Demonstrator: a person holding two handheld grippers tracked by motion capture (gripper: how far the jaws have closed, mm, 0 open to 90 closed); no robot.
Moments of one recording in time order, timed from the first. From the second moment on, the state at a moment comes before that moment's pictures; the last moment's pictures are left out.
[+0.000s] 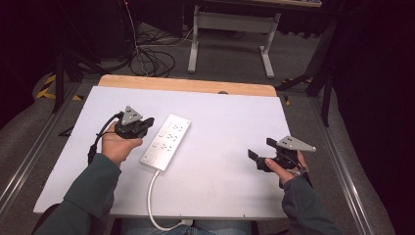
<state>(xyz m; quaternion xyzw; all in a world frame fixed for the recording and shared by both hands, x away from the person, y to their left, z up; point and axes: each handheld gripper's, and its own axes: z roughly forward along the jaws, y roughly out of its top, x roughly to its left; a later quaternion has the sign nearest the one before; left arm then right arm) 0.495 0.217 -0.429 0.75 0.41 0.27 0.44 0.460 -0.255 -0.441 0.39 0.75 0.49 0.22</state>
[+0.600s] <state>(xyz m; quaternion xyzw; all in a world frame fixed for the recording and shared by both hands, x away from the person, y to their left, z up) 0.460 0.244 -0.423 0.72 0.43 0.26 0.47 0.460 -0.255 -0.441 0.39 0.75 0.49 0.22</state>
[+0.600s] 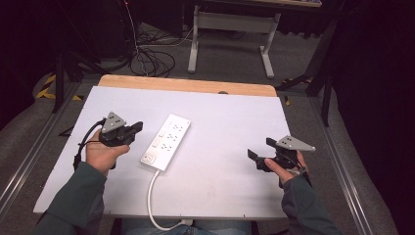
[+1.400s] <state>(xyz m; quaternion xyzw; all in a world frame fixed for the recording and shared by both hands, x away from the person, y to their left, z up) 0.417 0.283 -0.419 0.68 0.47 0.28 0.50 0.459 -0.254 -0.441 0.39 0.75 0.49 0.22</state>
